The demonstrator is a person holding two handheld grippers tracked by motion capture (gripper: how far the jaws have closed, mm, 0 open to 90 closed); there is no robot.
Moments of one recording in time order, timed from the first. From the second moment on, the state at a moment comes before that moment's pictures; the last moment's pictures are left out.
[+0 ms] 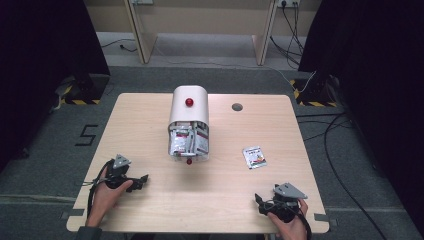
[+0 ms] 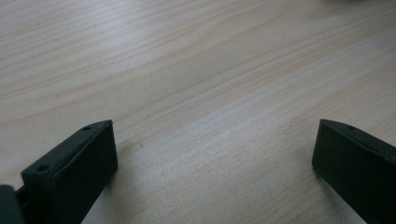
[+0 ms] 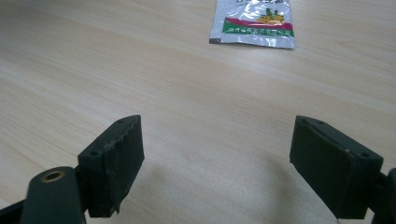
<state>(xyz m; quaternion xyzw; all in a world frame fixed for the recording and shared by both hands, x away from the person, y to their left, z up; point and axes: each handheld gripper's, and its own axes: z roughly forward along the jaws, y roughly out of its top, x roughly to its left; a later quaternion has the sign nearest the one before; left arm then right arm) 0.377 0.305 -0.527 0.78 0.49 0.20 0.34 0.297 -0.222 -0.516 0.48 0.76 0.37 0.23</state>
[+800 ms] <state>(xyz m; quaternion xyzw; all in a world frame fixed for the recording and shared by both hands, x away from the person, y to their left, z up) 0.377 0.305 -0.527 0.78 0.49 0.20 0.34 0.269 -0.231 -0.532 0.48 0.75 0.39 0.25</state>
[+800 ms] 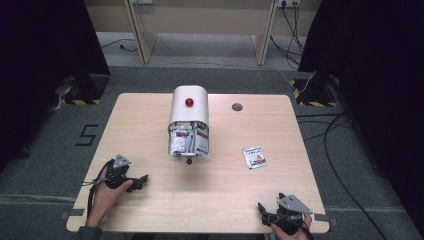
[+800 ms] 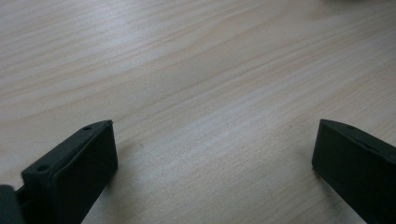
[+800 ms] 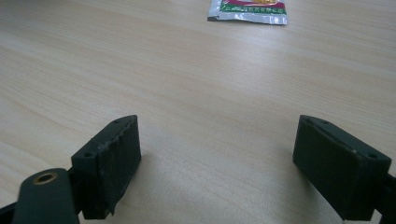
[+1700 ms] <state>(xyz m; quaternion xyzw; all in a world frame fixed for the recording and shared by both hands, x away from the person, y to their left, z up) 0.377 0.305 -0.527 0.78 0.49 0.20 0.34 0.254 -0.237 -0.542 0.46 0.73 0.42 0.27</state>
